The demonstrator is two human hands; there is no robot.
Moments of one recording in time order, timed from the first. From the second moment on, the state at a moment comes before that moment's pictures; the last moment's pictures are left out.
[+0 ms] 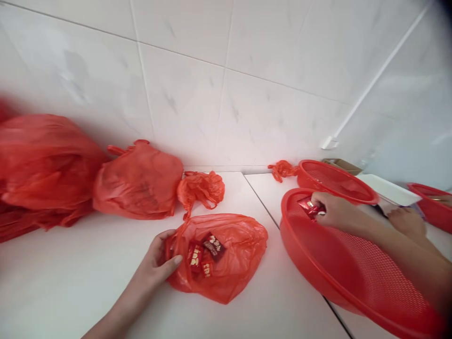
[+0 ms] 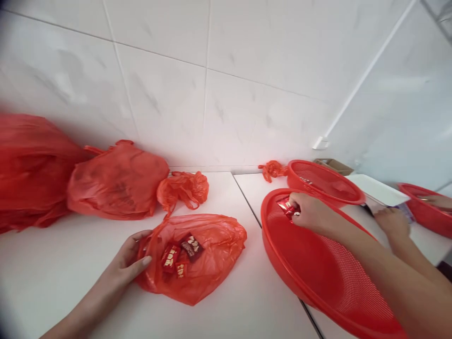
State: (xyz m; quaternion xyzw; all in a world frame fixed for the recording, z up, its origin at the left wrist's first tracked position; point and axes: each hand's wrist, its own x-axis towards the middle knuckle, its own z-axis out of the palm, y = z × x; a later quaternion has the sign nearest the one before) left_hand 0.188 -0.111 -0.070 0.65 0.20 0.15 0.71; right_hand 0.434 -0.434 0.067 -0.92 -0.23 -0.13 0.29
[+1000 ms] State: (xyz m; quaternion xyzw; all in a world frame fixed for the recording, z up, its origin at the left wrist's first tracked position) left_hand 0.177 -0.108 -0.072 0.56 0.16 0.15 0.80; right_hand 0.316 -0.357 -0.075 -0.69 -0.02 0.18 0.70
